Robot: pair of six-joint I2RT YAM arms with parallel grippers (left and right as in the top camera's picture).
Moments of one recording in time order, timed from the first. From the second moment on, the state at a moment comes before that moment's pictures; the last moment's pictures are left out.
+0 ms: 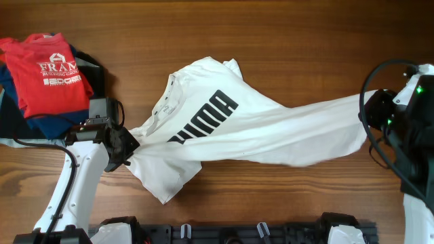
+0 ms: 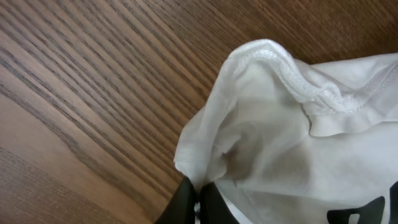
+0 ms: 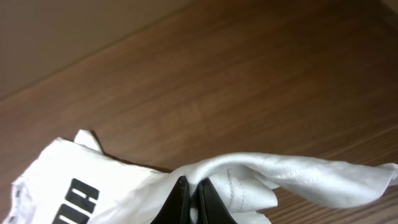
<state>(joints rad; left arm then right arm) 0.07 1.31 0.77 -0.90 -0.08 -0.64 -0.13 1.02 1.34 -1.07 0.07 0.31</state>
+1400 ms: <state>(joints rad) 0.07 1.31 0.77 -0.91 -0.08 -0.63 -0.13 1.12 0.67 -1.01 0.00 0.84</state>
